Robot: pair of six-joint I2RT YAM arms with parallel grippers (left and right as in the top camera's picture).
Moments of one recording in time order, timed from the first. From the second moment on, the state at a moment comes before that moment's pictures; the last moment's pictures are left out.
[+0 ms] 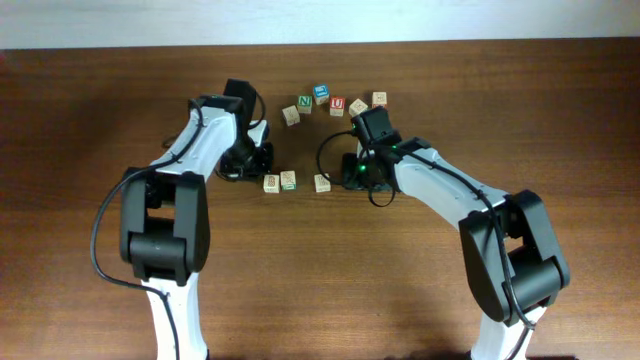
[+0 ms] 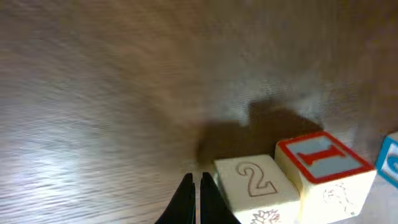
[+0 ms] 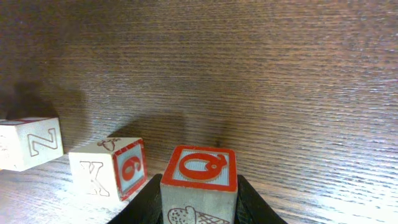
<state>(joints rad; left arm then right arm) -0.18 2.20 1.66 -1.02 0.17 -0.11 0.42 1.98 1.30 -0.49 -0.15 0.47</state>
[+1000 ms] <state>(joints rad) -0.38 2.20 1.63 -0.90 0.18 -0.20 0.40 1.98 1.42 -0.67 -0.12 0.43</state>
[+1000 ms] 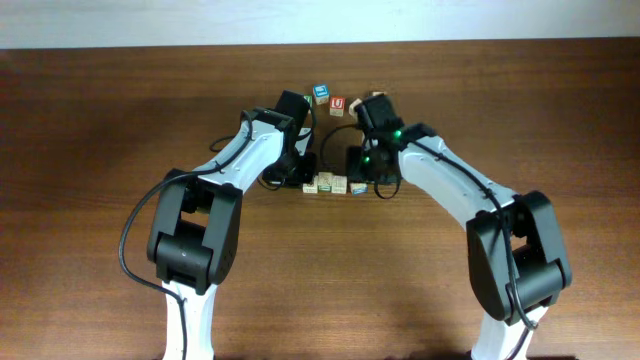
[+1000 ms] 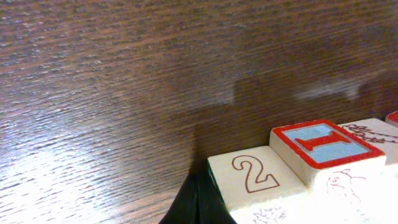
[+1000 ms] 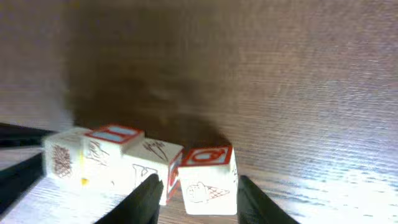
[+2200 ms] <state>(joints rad) -0.27 2.20 1.63 -0.90 0.18 -0.21 0.45 2.07 1.57 -0.51 -0.11 0.39</state>
